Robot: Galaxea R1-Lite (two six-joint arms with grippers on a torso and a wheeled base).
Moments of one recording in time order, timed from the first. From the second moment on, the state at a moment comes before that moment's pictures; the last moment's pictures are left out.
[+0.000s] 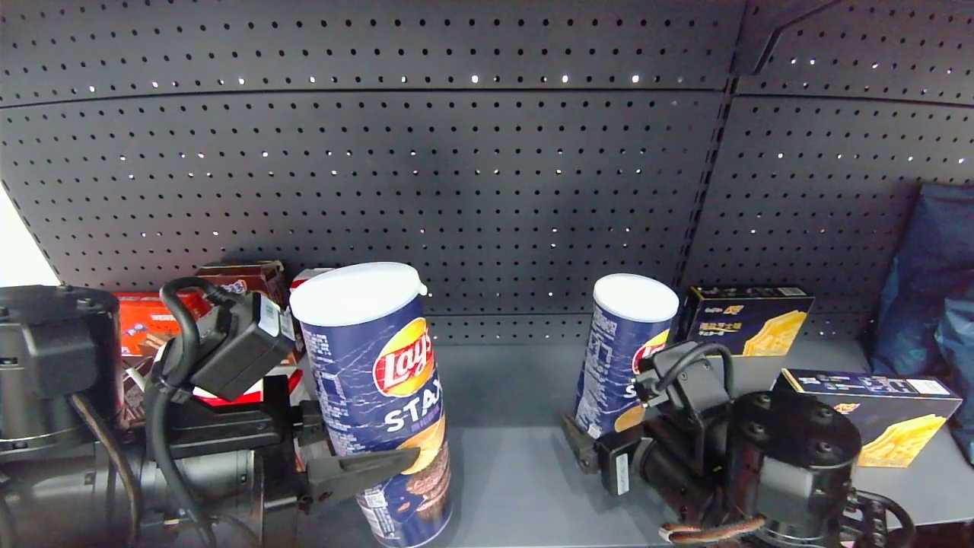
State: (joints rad) left arm -0.46 1.32 -0.55 -0.39 -0.56 0.12; right arm 0.91 1.77 -0.45 -1.14 -0.53 0.02
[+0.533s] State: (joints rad) left arm -0.46 1.32 -0.55 -0.39 -0.56 0.12; right arm 0.92 1.71 -0.35 -1.20 -0.42 0.05
